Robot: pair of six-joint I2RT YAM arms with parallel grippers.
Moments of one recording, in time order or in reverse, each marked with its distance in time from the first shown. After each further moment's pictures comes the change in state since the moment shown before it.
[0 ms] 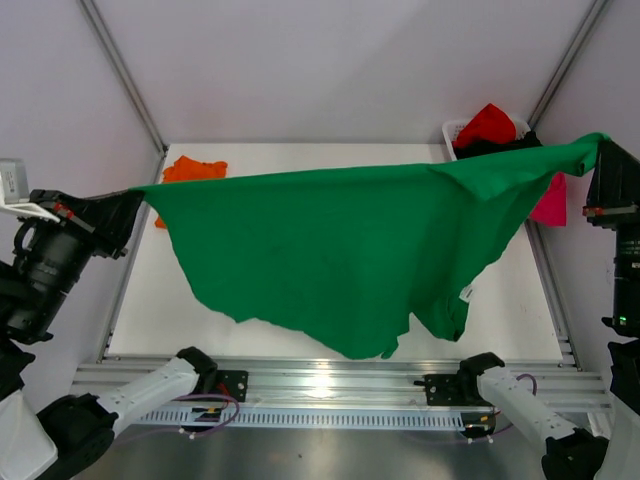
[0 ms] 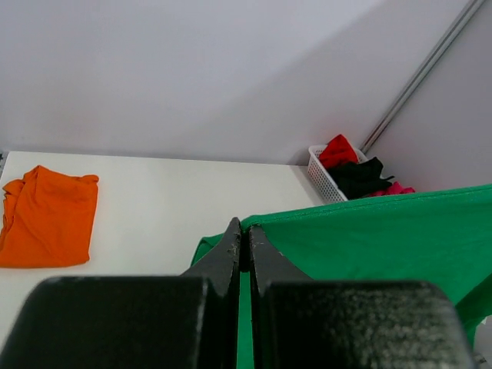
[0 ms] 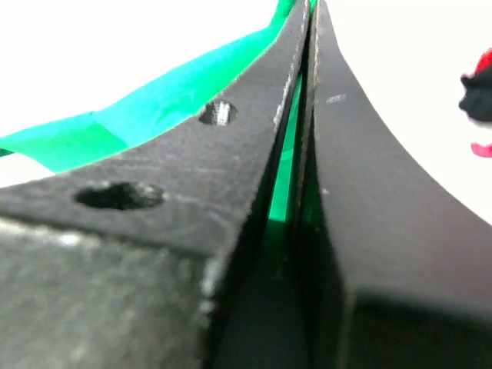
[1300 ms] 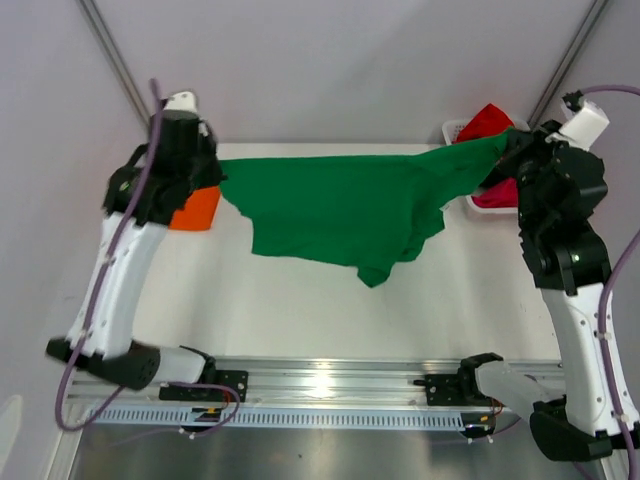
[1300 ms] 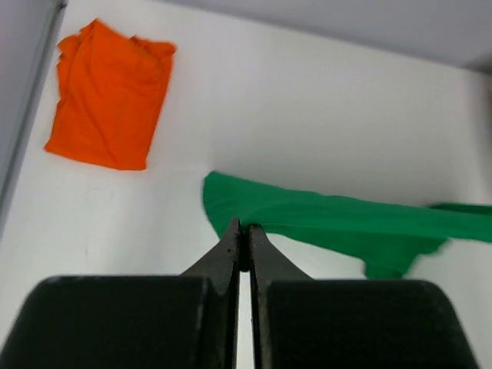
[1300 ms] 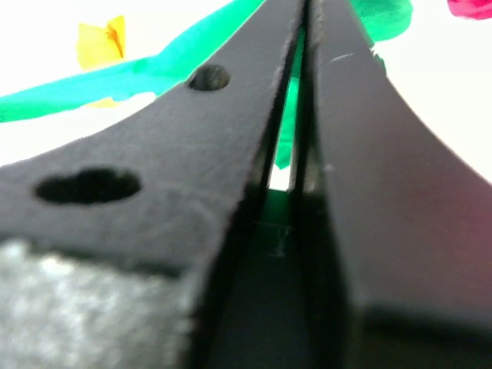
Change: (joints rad) left arm 0.235 0.503 -0.181 0.026 -0.053 -0.064; right arm -0.082 0.253 -0.241 0.061 0.057 -0.018
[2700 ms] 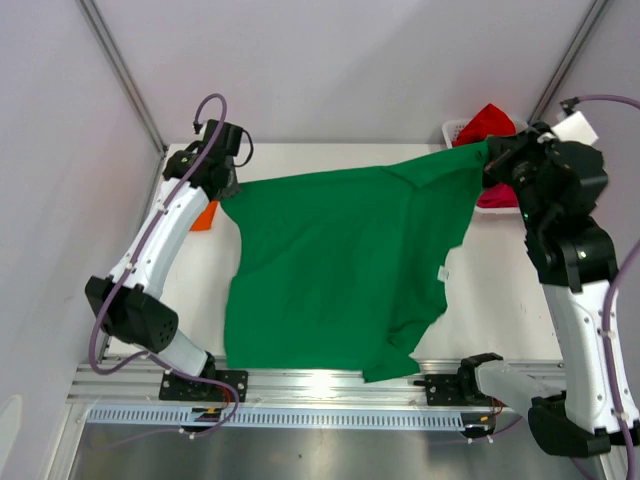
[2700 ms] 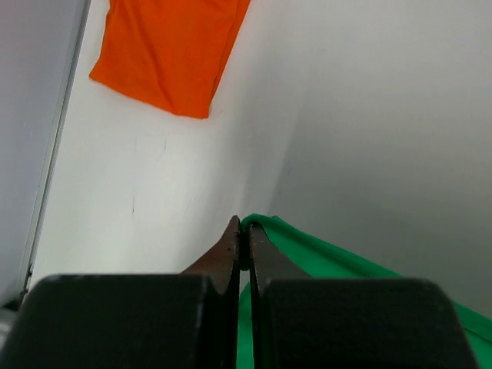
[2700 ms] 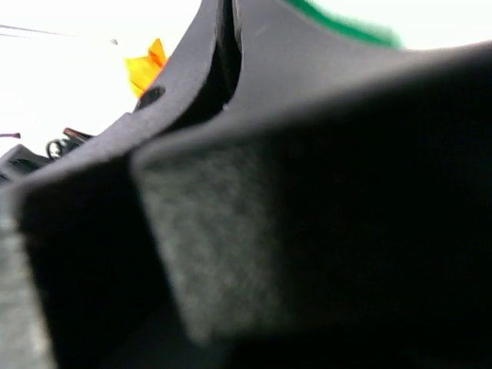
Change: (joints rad) left arm 0.040 0.130 -0.165 0.039 -0.109 -0.006; right arm -0.013 -0.019 0.101 -0.159 -0.186 0.138
